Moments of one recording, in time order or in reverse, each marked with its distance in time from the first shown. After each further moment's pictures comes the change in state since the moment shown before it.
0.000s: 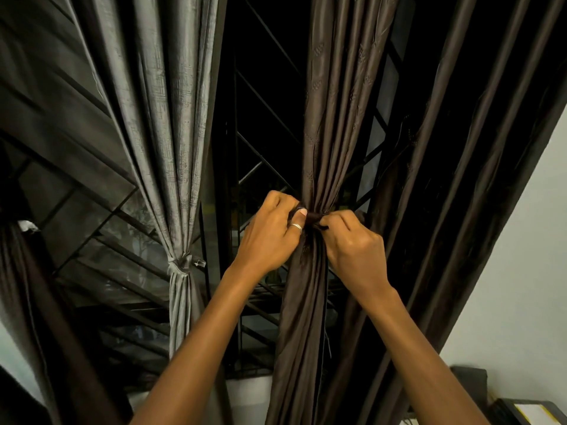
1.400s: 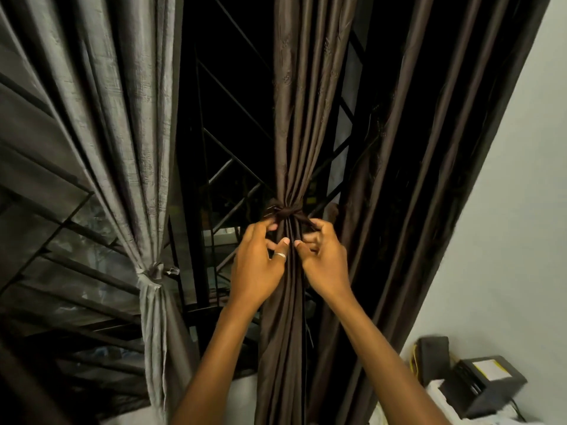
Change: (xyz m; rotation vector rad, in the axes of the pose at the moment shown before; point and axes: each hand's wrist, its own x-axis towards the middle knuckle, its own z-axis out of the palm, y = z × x) left_hand -0.032 -0.017 0.047 -0.224 0.045 -0.236; right_hand -0.021 -0.022 0.025 0.566 -0.188 0.868
